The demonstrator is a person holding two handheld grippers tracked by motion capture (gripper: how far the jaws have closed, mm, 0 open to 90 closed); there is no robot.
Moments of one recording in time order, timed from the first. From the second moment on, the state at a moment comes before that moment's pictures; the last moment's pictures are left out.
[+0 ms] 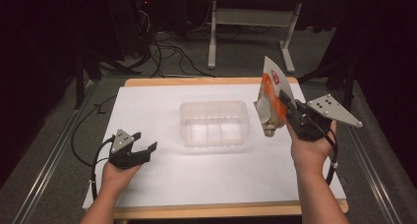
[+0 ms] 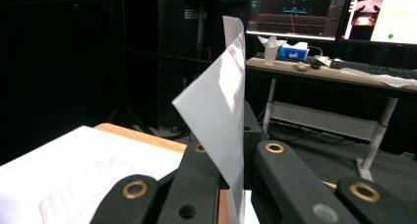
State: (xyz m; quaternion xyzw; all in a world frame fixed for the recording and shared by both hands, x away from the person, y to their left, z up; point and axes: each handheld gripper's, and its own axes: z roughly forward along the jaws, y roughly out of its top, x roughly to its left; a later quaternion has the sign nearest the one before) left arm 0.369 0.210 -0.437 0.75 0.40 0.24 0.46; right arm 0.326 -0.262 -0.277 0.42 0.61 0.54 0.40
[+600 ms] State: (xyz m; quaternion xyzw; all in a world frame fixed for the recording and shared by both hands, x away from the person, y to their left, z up) left arm 0.368 0.213 -0.437 0.75 0.40 0.23 0.48; right arm 0.342 -0.207 -0.282 0.40 0.63 0.55 0.37
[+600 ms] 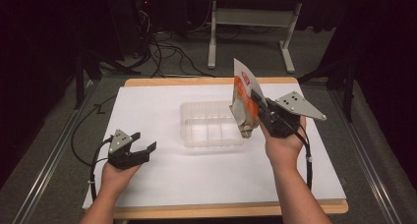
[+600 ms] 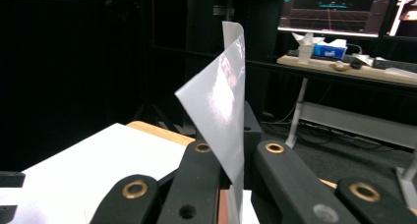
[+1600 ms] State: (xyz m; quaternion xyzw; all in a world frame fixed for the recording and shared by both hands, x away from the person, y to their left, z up) left arm 0.369 0.210 -0.437 0.75 0.40 0.23 0.48; right arm 0.385 -0.141 -0.309 0.39 0.66 0.56 0.32
